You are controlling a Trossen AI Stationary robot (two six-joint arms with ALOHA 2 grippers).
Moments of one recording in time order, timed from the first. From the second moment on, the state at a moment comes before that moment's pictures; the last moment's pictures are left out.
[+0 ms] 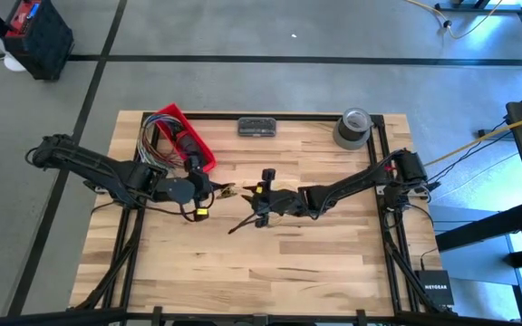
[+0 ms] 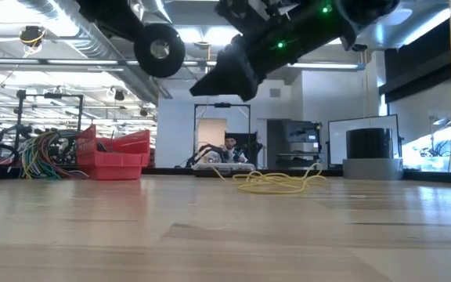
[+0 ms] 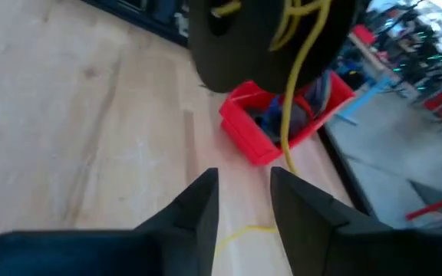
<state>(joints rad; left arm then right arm) -0.28 1.08 0.89 -0.52 -0.57 -0.23 0.18 1.85 1.05 0.42 0.51 -0.37</state>
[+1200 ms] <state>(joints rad) -0.24 1.20 0.89 -0.47 -0.38 -0.15 0.25 1.87 1.05 0.39 0.65 -0.61</state>
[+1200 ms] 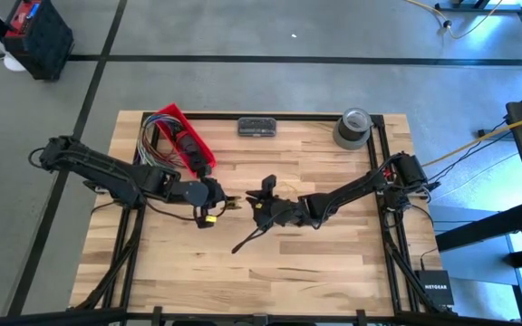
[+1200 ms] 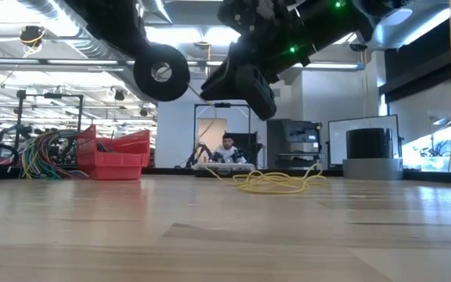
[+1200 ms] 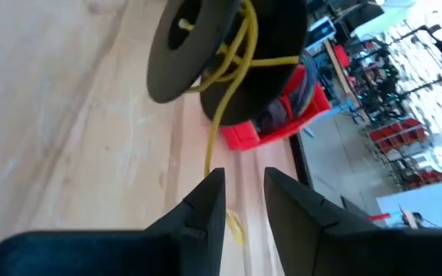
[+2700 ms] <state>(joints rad) -0.23 1.20 0.89 -0.47 -0.38 -0.15 0.30 1.87 1.05 0.40 0.74 -0.67</state>
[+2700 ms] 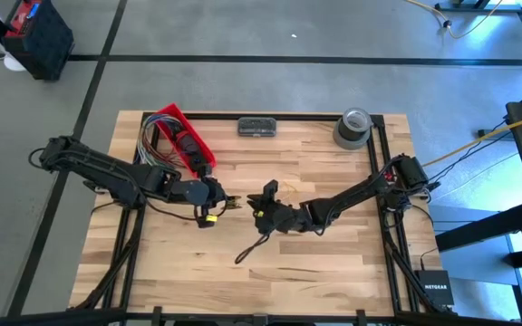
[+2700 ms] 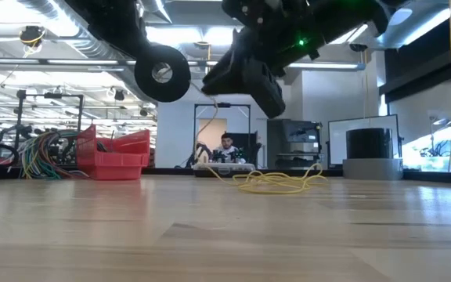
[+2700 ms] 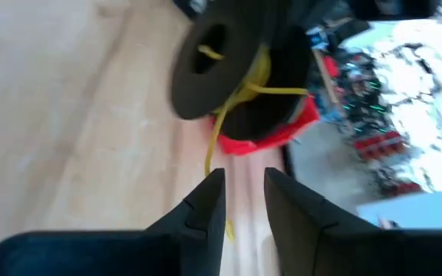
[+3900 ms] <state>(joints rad) -0.23 1.20 0.89 -0.47 -0.38 -0.15 0.25 1.86 1.05 0.33 0.58 -0.55</state>
